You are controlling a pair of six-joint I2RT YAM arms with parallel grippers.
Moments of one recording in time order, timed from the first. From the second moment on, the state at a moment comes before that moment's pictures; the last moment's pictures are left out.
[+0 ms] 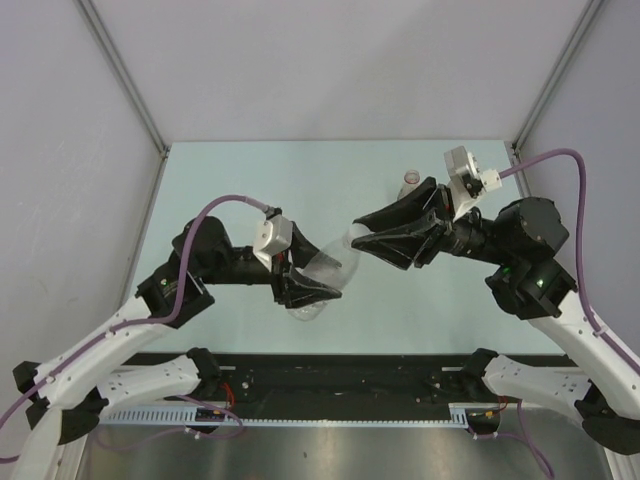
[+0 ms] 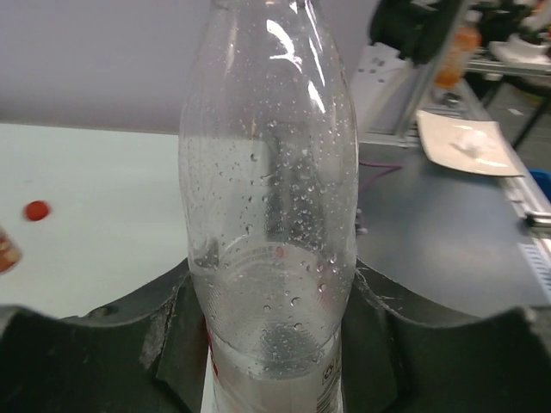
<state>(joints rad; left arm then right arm) -0.93 0.88 1.09 -0.20 0.60 -0.08 0.81 0.94 1.29 0.01 -0.59 0.38</state>
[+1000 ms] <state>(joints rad) -0.82 1.04 1.07 0.35 1.34 -0.70 0.78 0.89 1.31 0.03 -1.11 0.22</state>
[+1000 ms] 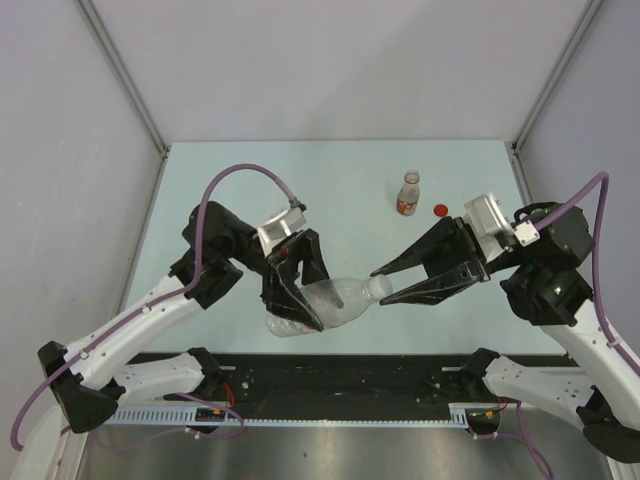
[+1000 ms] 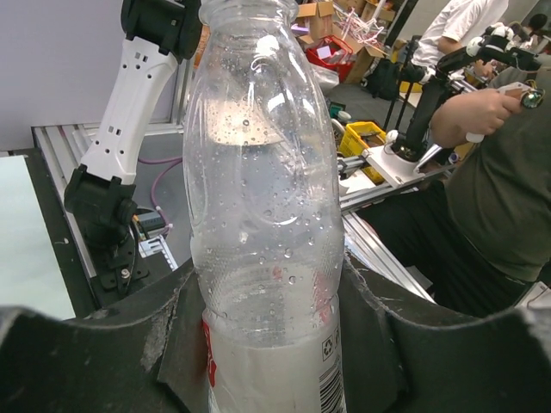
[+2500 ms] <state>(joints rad) -0.62 1.00 1.00 0.14 1.01 -0.36 0.55 0.80 1.29 -0.09 -0.93 0.28</state>
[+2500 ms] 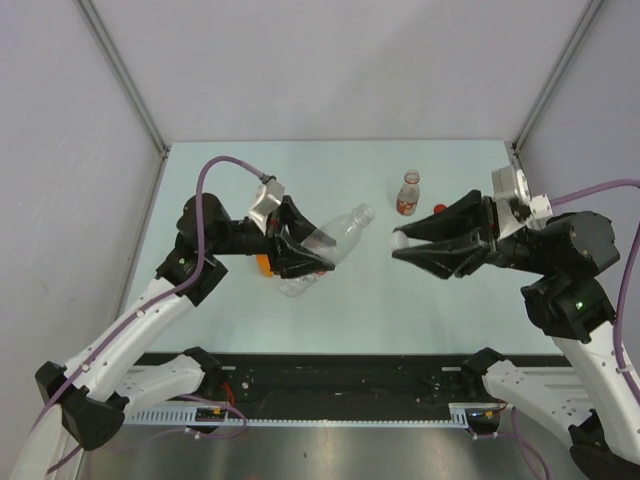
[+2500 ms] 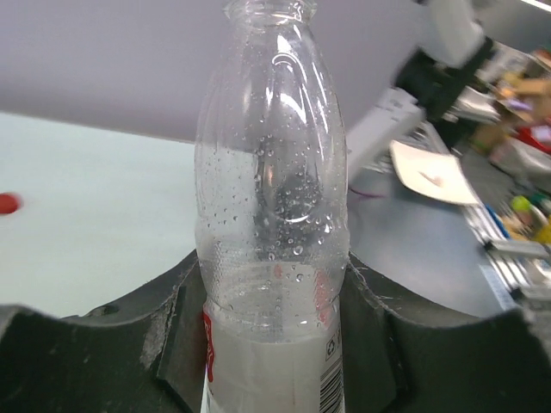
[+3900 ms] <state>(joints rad) -0.58 0.77 0.95 -0.14 0.03 -0.26 0.50 1.56 1.03 -0.22 0.34 0.45</state>
